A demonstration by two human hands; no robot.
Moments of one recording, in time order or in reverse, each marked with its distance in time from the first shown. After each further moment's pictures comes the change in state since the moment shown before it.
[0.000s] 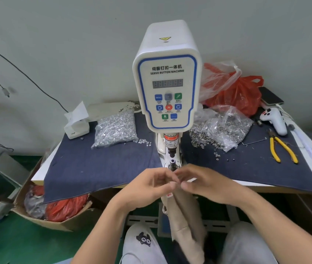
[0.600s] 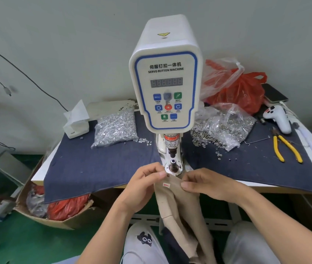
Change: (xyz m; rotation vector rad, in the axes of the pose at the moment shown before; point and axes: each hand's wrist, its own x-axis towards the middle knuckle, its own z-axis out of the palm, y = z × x) left_hand 0.010 -0.022 0.001 -0.471 0.137 0.062; right_hand 0.013 0.014 -0.006 0.113 -0.173 0.052
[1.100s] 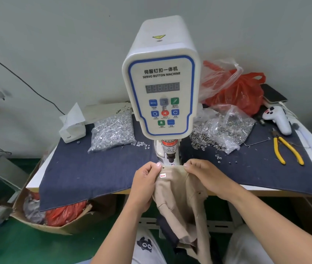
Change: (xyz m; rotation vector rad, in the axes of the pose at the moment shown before) left_hand 0.032 -0.024 0.005 0.196 0.462 -0.077; right_hand 0.027 0.010 -0.007 0.022 0.436 0.046
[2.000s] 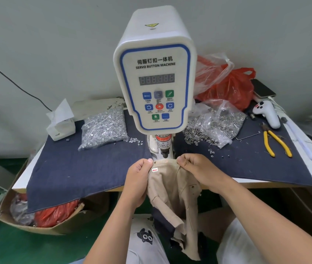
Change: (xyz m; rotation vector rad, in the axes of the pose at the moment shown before) left_hand 0.011 -0.010 -0.004 -0.002 0.030 -0.091; right_hand 0.005 0.006 0.002 -0.042 0.016 -0.017
